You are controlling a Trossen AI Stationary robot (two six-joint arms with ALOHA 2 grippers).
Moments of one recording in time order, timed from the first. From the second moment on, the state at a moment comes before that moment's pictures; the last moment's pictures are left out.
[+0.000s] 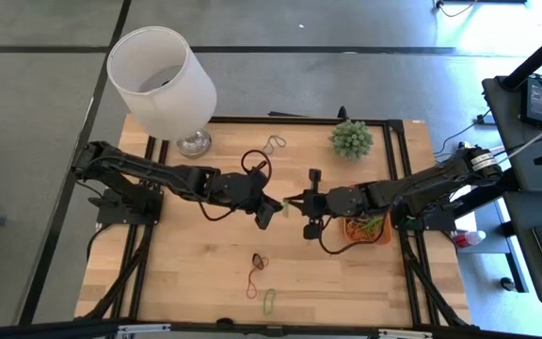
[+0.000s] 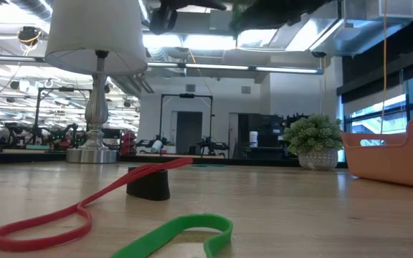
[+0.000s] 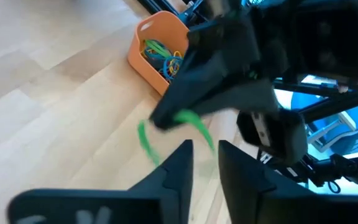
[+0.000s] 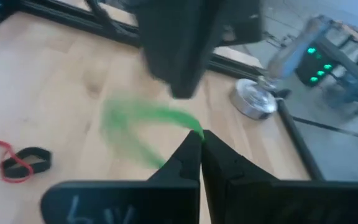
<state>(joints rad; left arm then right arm) -0.17 1.49 1.23 -0.25 -0.19 -0.89 0.26 1.40 0.91 0.10 0.42 -0.21</state>
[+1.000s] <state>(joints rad) -0.01 1.49 1.23 -0.73 -0.21 -0.61 0.23 1.14 0.84 -1.21 0.27 1.31</state>
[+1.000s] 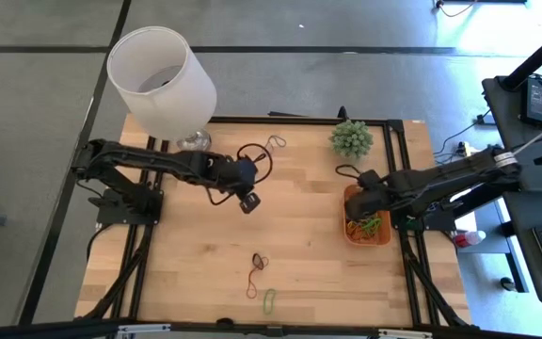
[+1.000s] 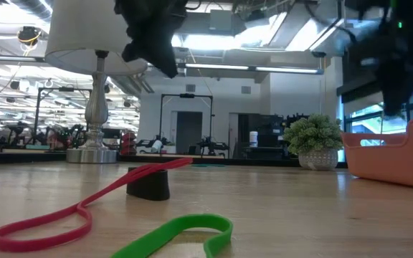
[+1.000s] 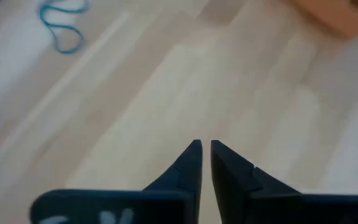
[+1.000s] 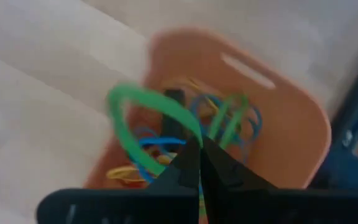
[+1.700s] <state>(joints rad) -0.02 0.94 0.69 -0.40 -0.28 -0.33 0.23 1.15 0.79 -1.20 0.18 1.65</state>
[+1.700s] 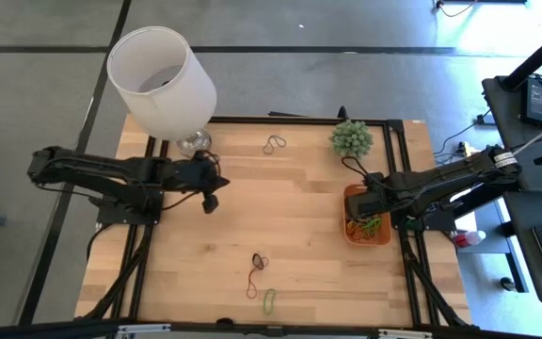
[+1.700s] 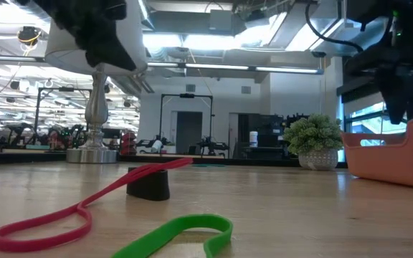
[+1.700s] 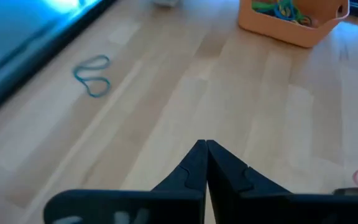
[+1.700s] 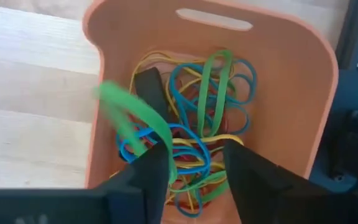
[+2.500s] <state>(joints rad) -0.02 0.72 0.58 -0.39 -0.41 -0.26 0.23 1.28 0.90 -1.25 0.14 1.65</state>
